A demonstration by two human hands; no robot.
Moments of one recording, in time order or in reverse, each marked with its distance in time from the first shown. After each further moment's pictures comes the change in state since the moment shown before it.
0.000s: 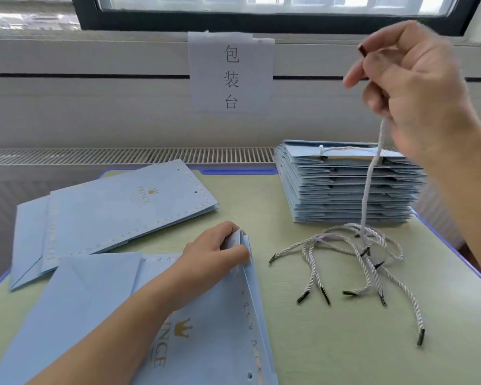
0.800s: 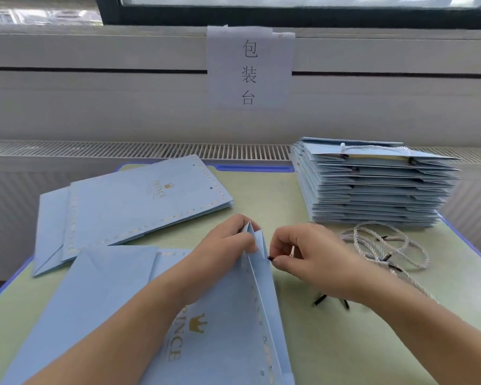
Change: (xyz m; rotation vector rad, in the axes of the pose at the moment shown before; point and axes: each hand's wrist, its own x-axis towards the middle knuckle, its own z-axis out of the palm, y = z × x) left_hand -0.001 0.008 -0.004 -0.204 -0.022 -0.030; right_hand -0.118 0.059 0.075 -0.664 -0.751 0.338
